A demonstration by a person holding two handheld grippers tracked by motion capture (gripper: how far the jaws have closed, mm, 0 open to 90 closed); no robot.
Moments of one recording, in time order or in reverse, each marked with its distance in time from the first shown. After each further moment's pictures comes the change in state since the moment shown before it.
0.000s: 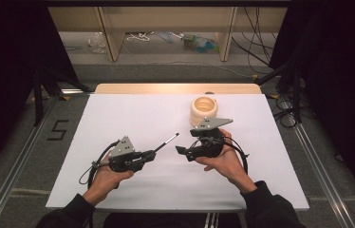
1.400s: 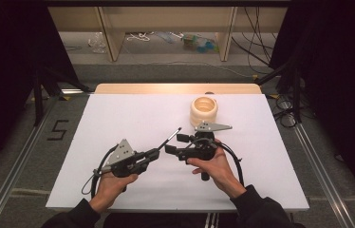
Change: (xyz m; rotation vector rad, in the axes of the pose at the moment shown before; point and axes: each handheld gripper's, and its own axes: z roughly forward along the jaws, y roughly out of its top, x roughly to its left) left arm -0.022 0.003 -0.002 -0.143 0.039 -0.023; right arm 0.010 -0.013 0.024 -0.208 0.201 0.229
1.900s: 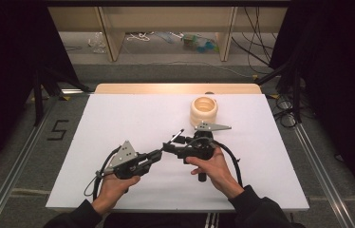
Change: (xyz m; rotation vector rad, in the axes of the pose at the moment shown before) left arm -0.006 -0.001 0.003 -0.009 -0.004 0.012; right arm -0.001 -0.002 0.004 -0.017 0.044 0.074
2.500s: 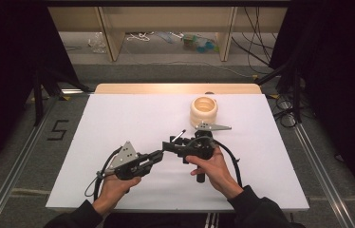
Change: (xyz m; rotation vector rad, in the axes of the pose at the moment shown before) left arm -0.002 0.000 0.001 -0.010 -0.014 0.023; right arm 0.000 -0.001 0.001 -0.017 0.036 0.049
